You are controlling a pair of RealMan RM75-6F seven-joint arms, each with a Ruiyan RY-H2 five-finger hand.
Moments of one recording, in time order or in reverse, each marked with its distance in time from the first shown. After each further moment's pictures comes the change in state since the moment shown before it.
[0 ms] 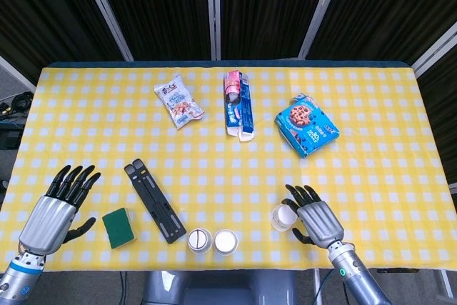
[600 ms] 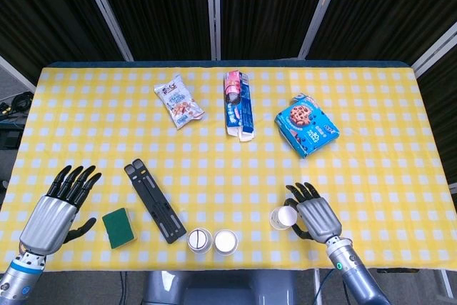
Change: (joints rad) left arm 0.020 0.006 -0.029 -0.004 0.014 -0.029 -0.004; right arm 0.026 -0.045 0.004 0.060 0.031 0.007 0.021
